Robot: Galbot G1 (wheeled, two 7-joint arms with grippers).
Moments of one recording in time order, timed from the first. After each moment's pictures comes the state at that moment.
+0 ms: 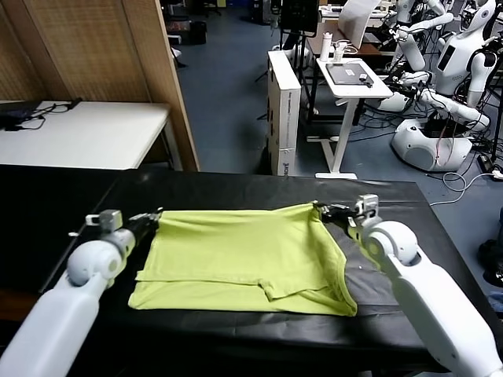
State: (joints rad) left arm 1.13 -0.87 -0.49 -1.82 -0.79 0.54 -0.09; right arm -0.93 0.81 0.26 1.92 0.89 -0.68 0.03
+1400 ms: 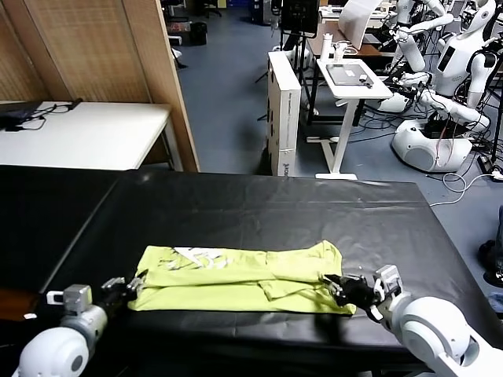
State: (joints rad) left arm 1.56 -0.99 -0.72 -2.10 -0.73 0.53 -0.16; right arm -1.32 0.75 0.46 2.19 0.83 -0.73 0.07
